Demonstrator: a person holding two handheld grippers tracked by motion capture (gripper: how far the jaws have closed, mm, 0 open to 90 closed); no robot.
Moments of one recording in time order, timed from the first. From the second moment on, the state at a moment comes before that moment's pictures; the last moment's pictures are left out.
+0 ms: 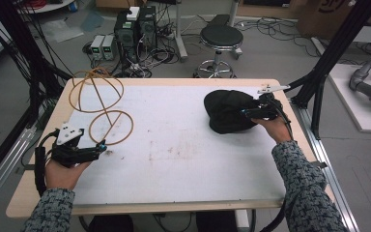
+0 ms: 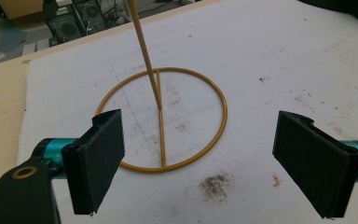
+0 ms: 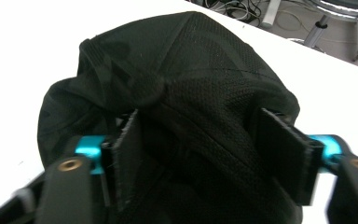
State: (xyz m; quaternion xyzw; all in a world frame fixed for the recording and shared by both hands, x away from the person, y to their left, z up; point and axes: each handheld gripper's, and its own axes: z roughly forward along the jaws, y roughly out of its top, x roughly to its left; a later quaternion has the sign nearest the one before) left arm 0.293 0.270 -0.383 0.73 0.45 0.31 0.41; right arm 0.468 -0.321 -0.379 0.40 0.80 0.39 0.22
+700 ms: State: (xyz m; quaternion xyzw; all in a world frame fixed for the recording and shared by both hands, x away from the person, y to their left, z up) left arm 0.282 0.281 -0.382 0.72 0.46 0.32 0.41; right arm 0.461 -0.306 -0.369 0.37 0.81 0.36 0.27
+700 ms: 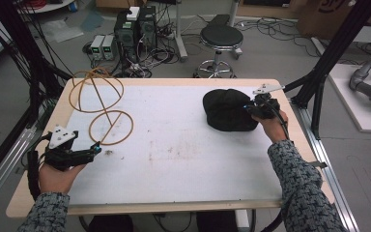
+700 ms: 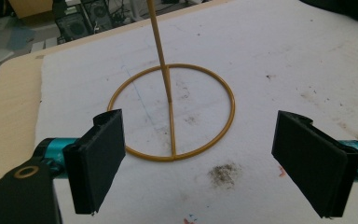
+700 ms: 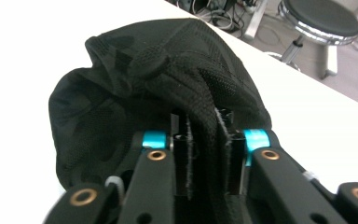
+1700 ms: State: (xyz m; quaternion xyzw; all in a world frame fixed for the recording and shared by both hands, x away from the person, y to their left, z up) left arm 0.262 0.292 -0.370 0.72 0.45 0.33 0.42; right arm 0.479 -0.209 -0.293 0.32 0.78 0.45 0.27
